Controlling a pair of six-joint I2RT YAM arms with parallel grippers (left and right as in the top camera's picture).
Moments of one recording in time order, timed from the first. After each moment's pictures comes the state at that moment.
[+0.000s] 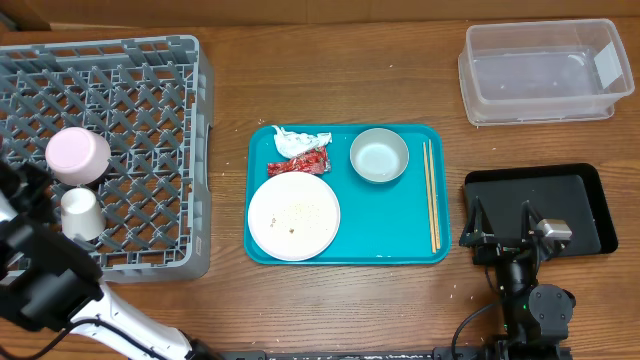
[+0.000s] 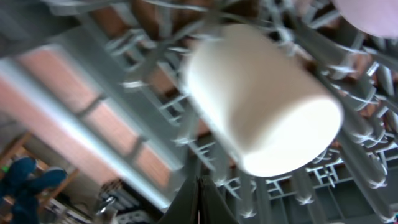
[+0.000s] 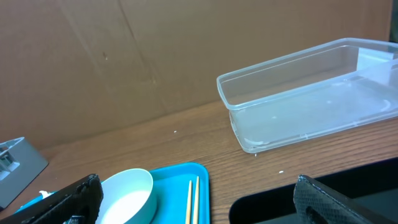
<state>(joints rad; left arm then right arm) 0.76 2.09 2.01 -1.66 -0.05 -0.32 -0.01 0.01 0.02 -0.04 -0.03 0.31</state>
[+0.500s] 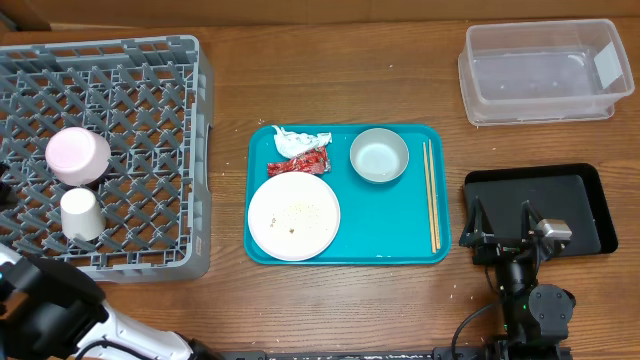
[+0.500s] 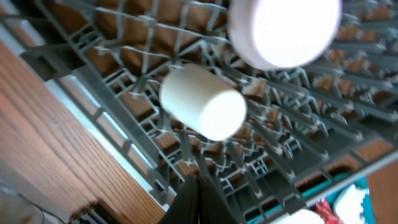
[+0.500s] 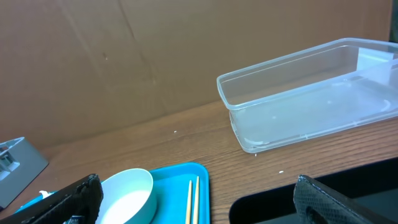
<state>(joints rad) 0.84 1.94 2.14 -1.65 0.13 -0.26 -0.01 0.01 0.02 -0.04 -0.03 0.30</state>
